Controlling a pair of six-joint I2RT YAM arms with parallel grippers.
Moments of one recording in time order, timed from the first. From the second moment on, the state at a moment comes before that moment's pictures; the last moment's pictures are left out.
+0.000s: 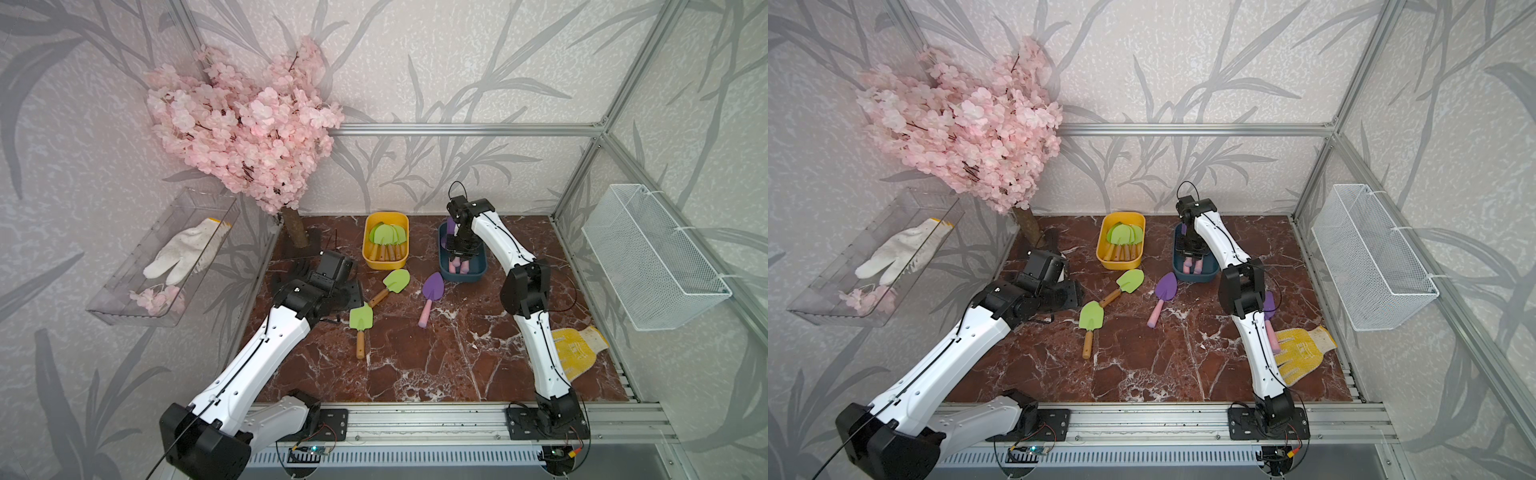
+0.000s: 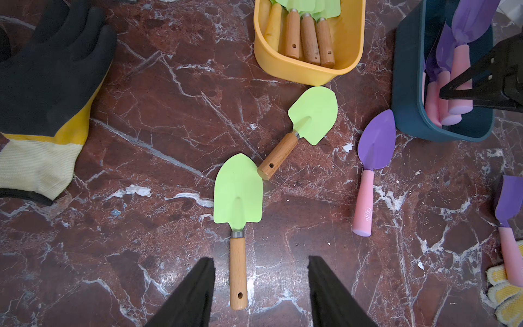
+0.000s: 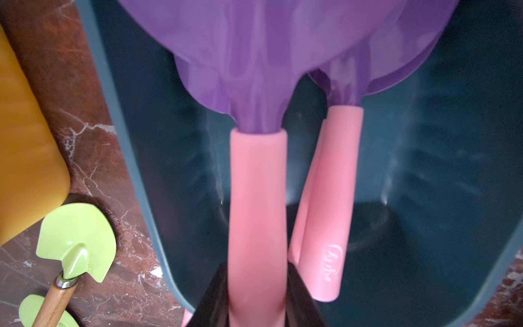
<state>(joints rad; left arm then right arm) -0.41 1.12 1.08 -0.94 -0.10 -0.56 0.36 2.51 2.49 -1.42 -0.07 0.49</state>
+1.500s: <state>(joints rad) -0.41 1.12 1.08 -0.92 -0.09 -0.56 0.38 2.60 2.54 -1.44 -0.07 0.48</state>
